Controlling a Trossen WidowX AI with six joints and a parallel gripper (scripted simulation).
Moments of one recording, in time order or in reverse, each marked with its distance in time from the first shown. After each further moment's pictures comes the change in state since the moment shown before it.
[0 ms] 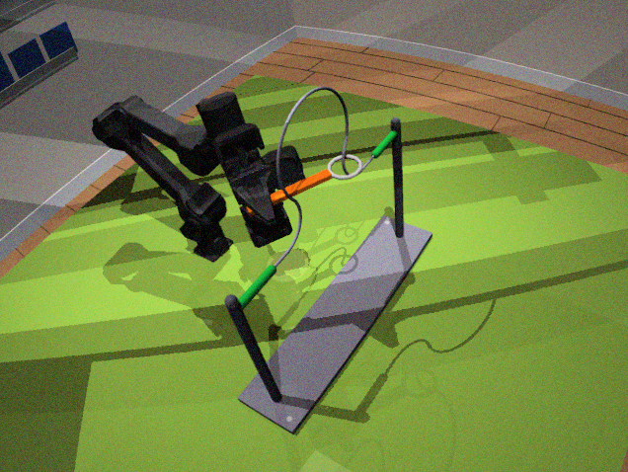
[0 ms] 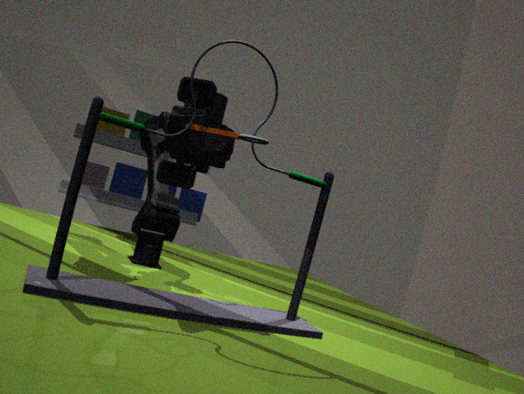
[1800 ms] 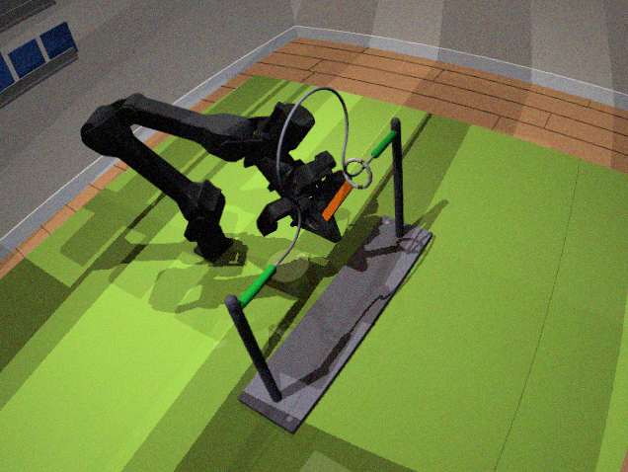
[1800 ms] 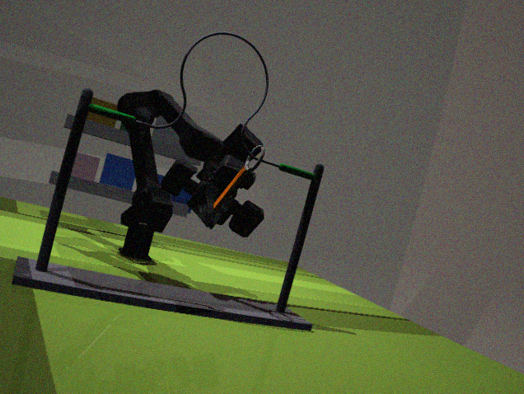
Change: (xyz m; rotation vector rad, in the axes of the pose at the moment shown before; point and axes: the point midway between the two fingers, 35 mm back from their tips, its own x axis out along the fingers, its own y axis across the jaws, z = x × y) arm -0.077 0.136 0.089 1.080 0.125 0.696
